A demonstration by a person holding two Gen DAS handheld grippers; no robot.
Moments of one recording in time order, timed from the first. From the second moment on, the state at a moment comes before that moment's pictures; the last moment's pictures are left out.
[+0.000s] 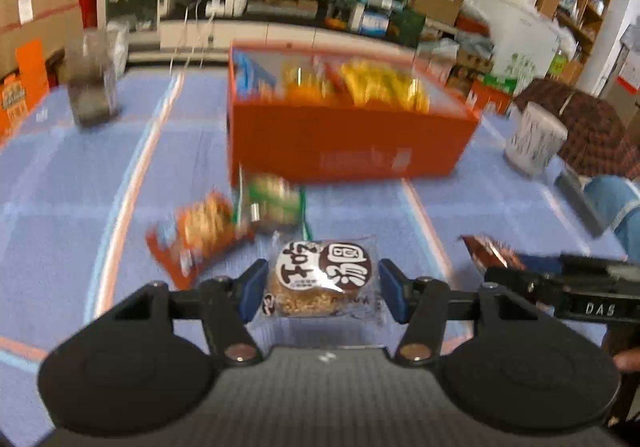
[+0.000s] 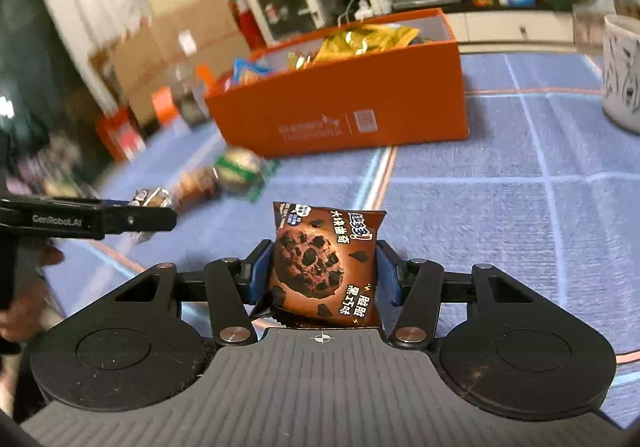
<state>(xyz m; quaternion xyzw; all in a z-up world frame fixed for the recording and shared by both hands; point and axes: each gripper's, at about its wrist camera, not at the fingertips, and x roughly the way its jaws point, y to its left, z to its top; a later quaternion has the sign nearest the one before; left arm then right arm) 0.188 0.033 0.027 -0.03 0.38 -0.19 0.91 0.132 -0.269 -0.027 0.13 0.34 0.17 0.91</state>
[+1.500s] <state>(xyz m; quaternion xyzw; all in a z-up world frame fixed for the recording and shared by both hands) 0.232 0.118 0.005 0.02 0.34 -0.08 0.94 0.219 -0.148 -0.020 -0.06 0.30 0.20 0.93</state>
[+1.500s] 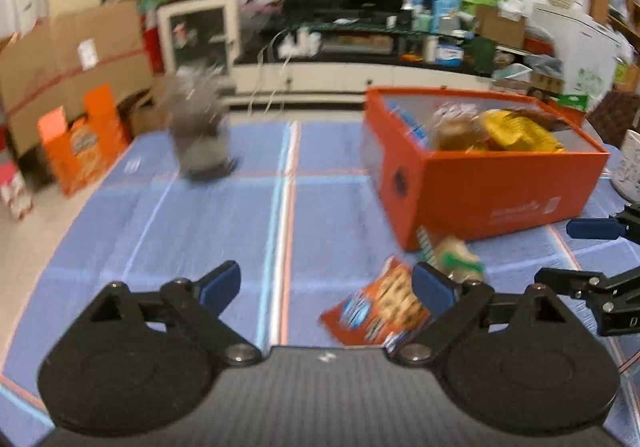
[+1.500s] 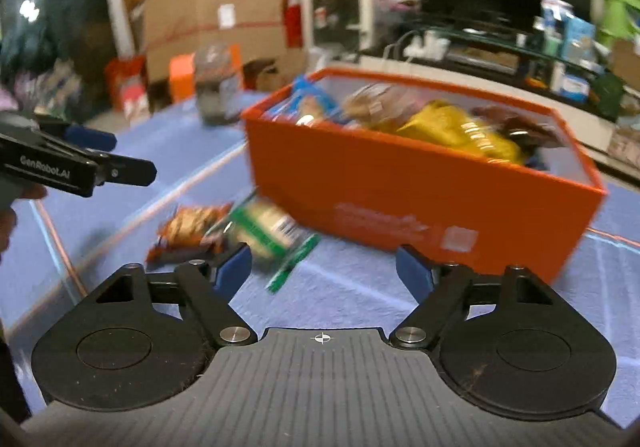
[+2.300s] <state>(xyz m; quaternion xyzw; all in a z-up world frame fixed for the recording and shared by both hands) 0.271 -0.005 -0.034 -0.03 0.46 -0.30 0.84 0.216 -0.146 -0.057 -0.05 0.37 0.24 0.90</state>
